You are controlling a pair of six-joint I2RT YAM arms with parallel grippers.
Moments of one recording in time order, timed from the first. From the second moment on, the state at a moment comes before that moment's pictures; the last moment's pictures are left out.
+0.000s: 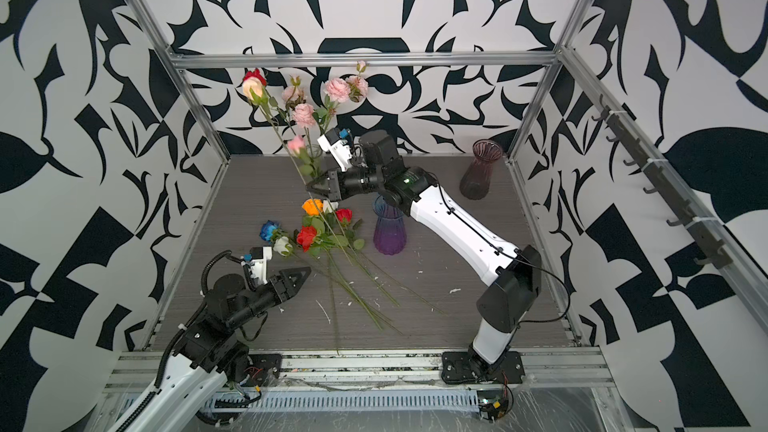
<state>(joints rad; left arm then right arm) -0.48 0.30 0.17 -0.19 0.34 -0.94 0.71 1.72 1.83 -0.41 -0.74 0.49</state>
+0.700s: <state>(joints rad) -0.48 0.31 0.17 -0.19 0.34 -0.94 0.60 1.40 1.49 -0.13 -0.32 0.06</state>
